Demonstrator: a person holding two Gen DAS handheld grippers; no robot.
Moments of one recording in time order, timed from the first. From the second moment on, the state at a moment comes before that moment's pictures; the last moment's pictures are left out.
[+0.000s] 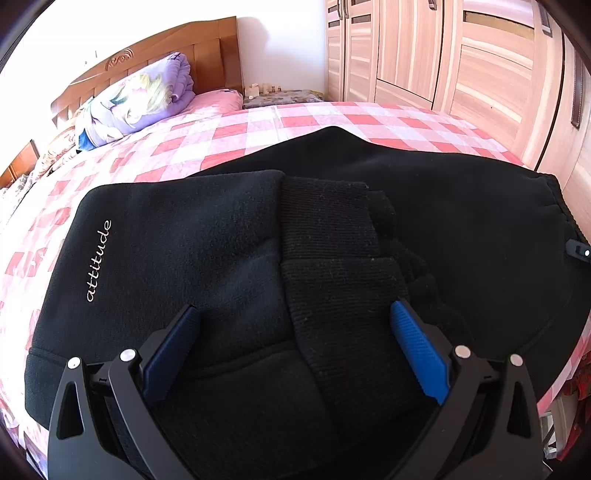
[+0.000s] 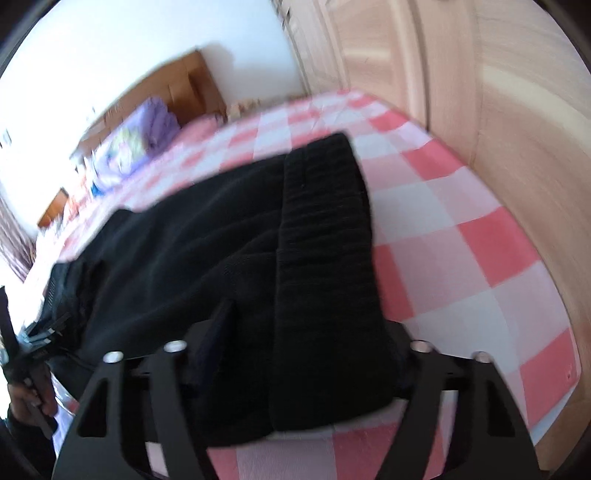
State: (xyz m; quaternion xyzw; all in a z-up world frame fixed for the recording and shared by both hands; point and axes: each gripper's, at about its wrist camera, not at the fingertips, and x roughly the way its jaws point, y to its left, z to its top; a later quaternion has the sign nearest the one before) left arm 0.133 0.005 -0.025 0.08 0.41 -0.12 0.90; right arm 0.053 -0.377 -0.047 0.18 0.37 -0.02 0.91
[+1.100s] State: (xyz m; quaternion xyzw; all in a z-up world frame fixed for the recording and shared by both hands) left arm 0.132 0.006 -0.026 0.07 0.40 -0.13 0.90; right arm 0.062 -0.357 -0.055 0.20 0.42 0.01 0.88
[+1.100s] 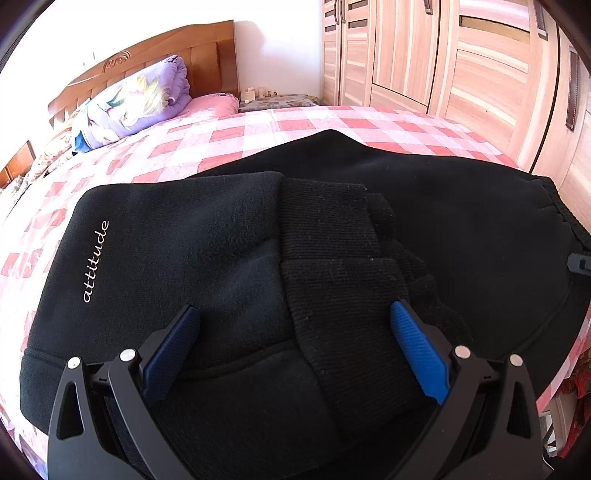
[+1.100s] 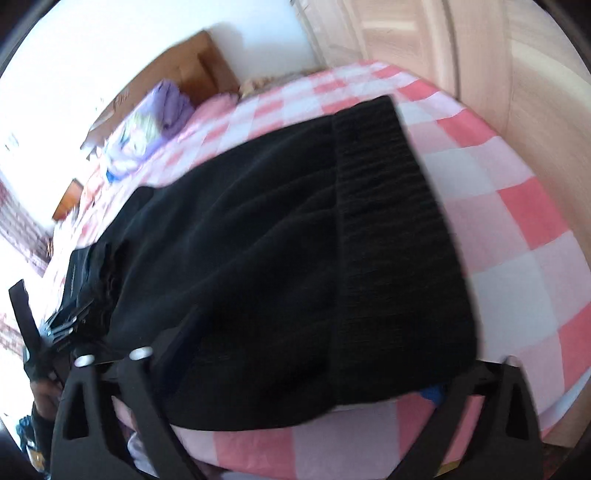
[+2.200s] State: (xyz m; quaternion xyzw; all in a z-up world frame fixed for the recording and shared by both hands) left arm 0.175 0.118 0.034 -0.24 0.47 -0.35 0.78; right arm 0.111 -0.053 -0.026 -0.10 0.27 0.18 0.94
